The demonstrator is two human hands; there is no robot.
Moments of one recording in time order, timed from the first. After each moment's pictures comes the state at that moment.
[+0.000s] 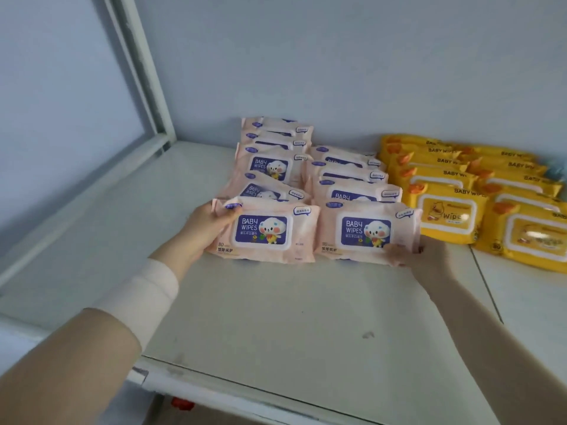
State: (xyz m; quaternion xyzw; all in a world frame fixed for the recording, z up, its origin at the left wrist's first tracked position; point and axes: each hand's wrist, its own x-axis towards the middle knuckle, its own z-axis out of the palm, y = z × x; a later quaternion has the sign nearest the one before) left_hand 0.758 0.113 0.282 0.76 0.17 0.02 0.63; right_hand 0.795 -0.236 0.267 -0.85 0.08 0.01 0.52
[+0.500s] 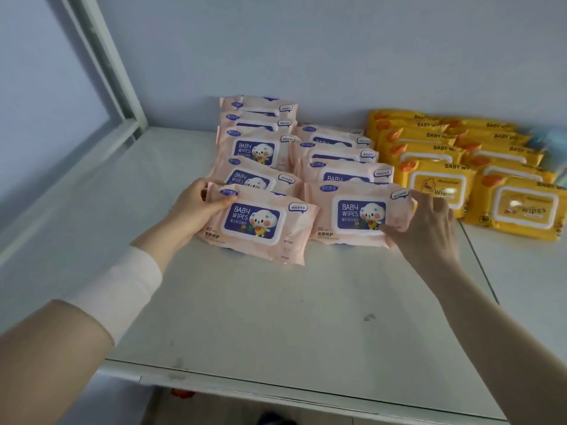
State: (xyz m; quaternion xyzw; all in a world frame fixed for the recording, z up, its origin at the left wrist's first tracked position) left_hand 0.782 0.114 0.282 0.81 0.16 0.01 0.56; right_hand 0.778 -0.213 0.302 -0.97 0.09 -0.07 0.21
